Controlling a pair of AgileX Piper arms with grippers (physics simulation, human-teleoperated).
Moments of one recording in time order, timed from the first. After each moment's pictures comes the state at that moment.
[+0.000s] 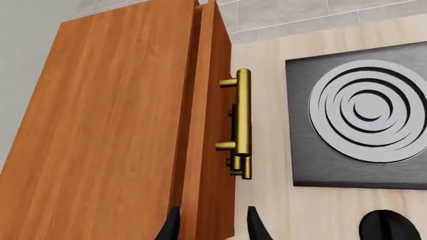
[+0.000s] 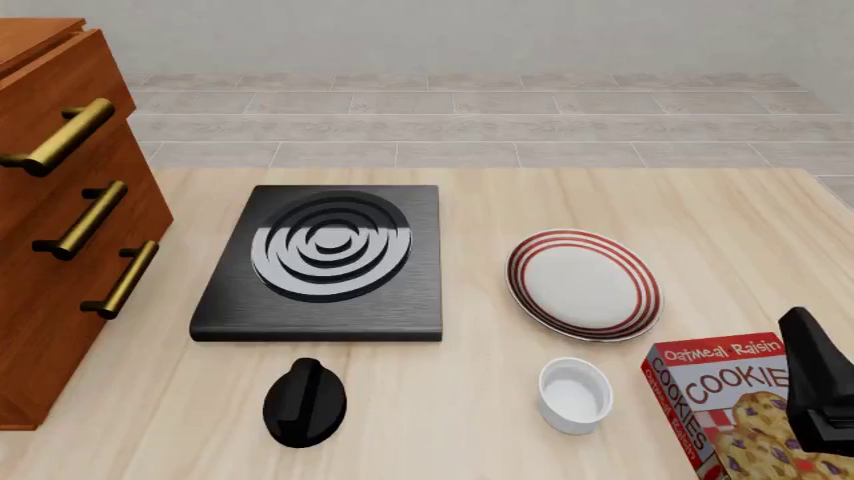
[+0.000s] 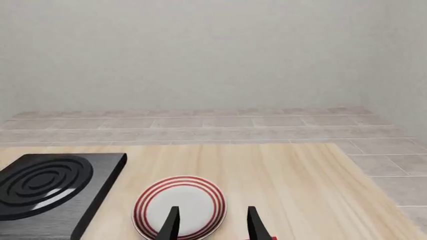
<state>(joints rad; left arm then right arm) 0.29 0.88 -1.01 0.83 0.38 0.00 0.00 -0.03 0.00 0.01</state>
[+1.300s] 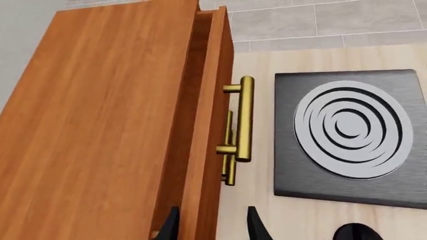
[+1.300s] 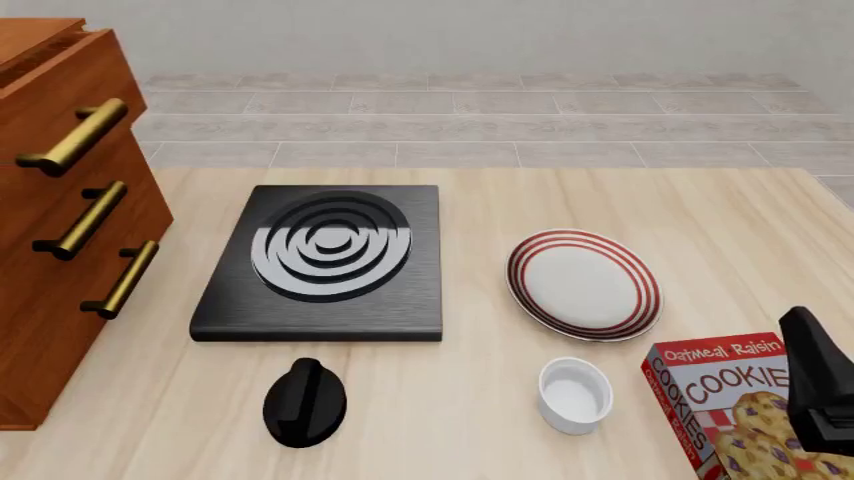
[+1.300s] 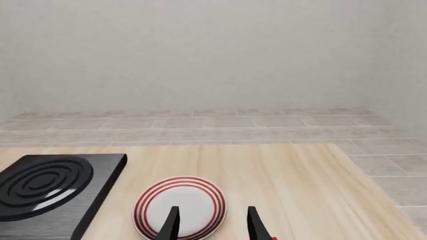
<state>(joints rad) 0.20 0.86 -0.99 0.80 0.17 0.00 0.00 -0.03 0.00 0.02</state>
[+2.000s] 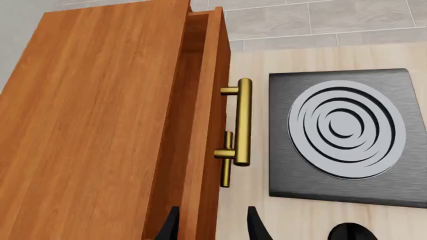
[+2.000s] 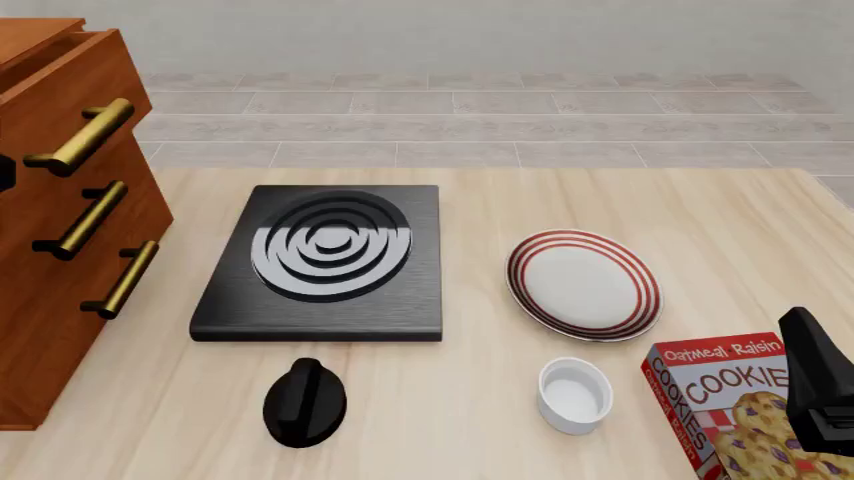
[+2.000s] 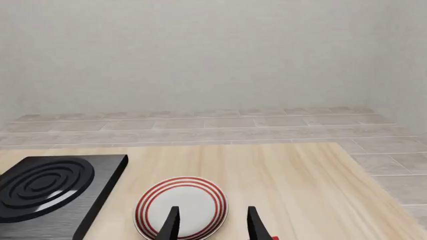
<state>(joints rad) 0.16 0.88 -0.99 0.80 0.14 0.00 0.00 -0.02 -0.01 0.03</state>
